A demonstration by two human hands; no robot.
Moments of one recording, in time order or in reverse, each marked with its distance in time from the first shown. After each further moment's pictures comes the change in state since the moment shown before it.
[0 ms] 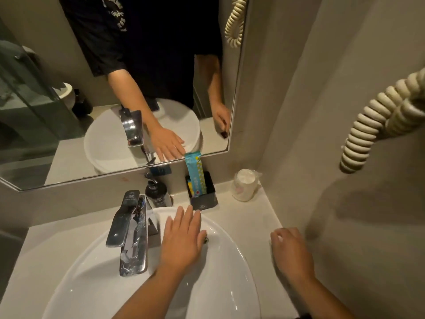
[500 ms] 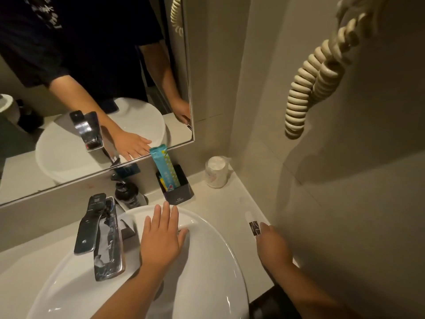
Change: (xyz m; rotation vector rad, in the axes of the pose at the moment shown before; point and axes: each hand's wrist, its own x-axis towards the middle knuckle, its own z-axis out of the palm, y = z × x) left_hand -0.002 -0.003 0.007 0.163 -0.085 0.061; right_hand -0.030 0.027 0.018 -0.360 -0.194 0.089
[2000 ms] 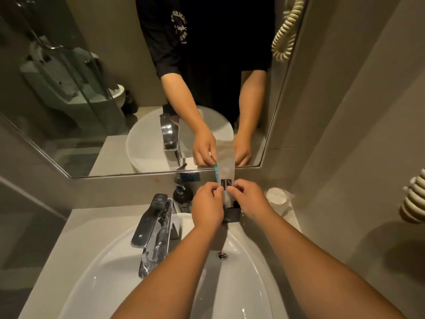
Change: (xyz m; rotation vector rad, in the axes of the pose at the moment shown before) left_hand 0.086 0.014 -0.091 -0.917 0.418 -0.567; right_hand 0.104 -0.206 -0.108 0.807 -0.164 -0.630
